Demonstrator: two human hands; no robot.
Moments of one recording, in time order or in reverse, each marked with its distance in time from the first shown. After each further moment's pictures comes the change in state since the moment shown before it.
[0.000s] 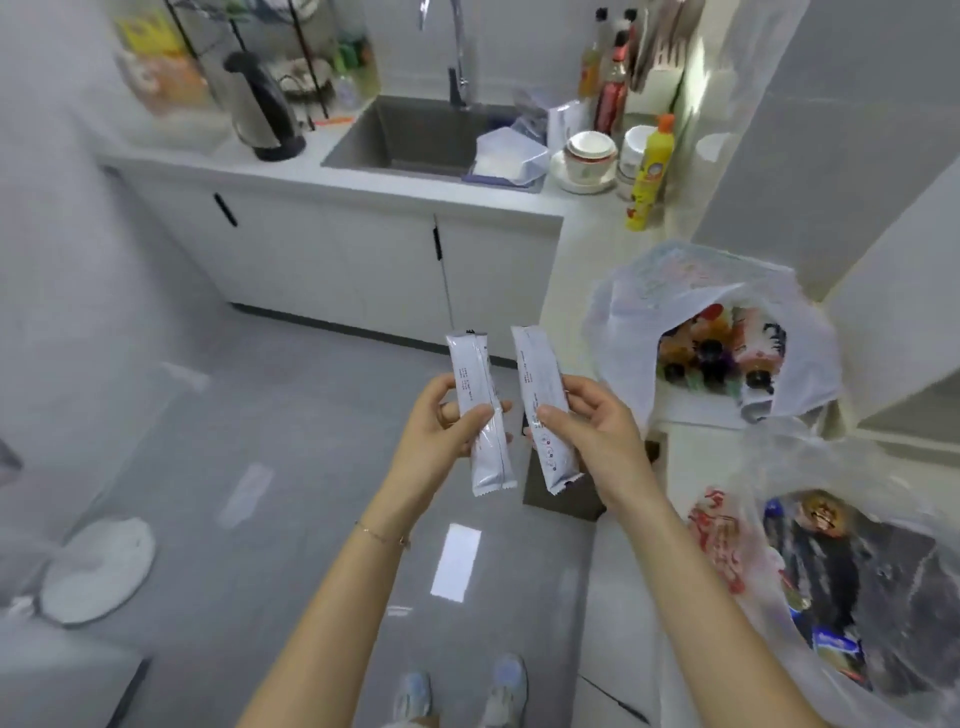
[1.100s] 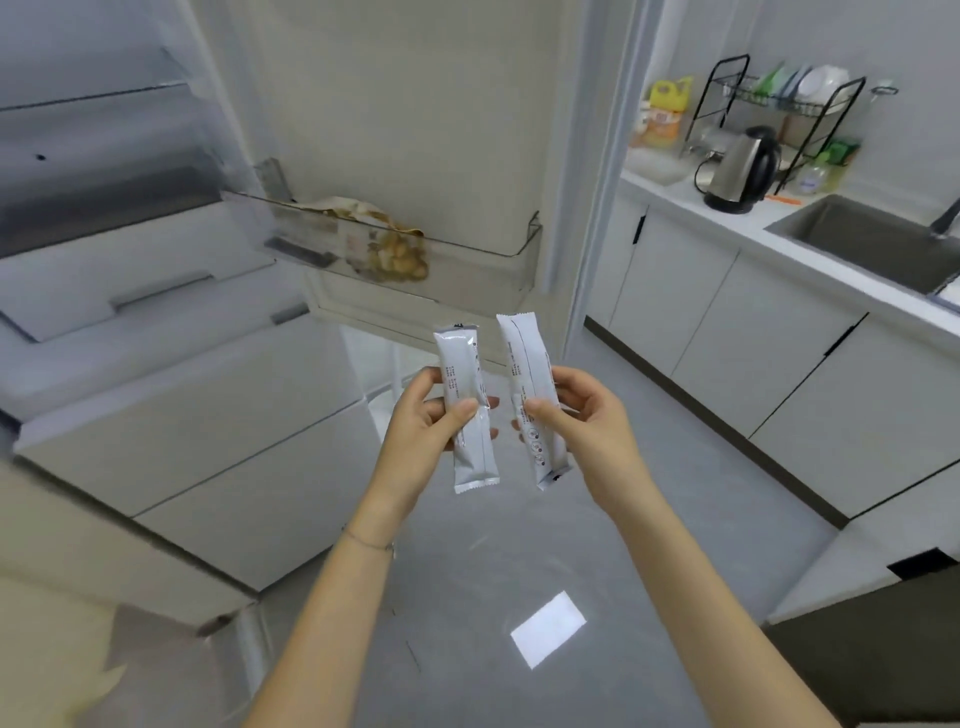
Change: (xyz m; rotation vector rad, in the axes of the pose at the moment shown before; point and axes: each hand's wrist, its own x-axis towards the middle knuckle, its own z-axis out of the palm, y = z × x) left_hand -0.419 -0.043 -0.438 -0.059 0.768 0.234; right_hand -0.277 0.045 0.514 -0.130 -0.742 -0.136
